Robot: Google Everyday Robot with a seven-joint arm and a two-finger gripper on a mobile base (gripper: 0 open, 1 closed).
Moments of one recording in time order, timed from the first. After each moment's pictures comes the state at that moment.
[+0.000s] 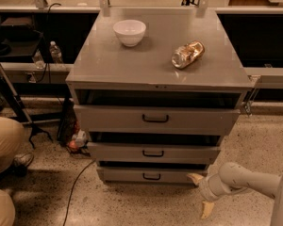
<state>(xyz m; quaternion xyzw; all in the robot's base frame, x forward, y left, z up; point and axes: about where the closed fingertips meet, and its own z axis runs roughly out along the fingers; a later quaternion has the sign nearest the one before) 0.476 -0.239 0.295 -0.75 0.62 0.10 0.20</state>
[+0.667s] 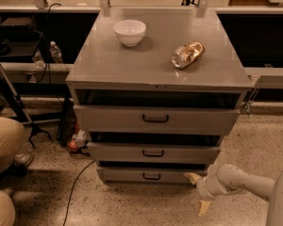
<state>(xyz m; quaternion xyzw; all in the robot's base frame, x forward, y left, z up) 0.496 -0.238 0.263 -0.76 0.60 0.10 0.23</state>
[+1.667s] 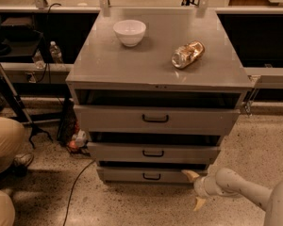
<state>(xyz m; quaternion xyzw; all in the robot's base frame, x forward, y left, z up) 0.532 -0.237 0.221 -0.76 0.58 0.06 0.29</state>
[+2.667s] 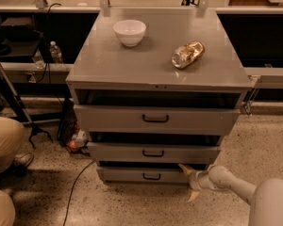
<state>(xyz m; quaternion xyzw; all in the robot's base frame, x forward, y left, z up) 0.583 -0.227 0.189 -0.75 0.58 0.03 0.32</state>
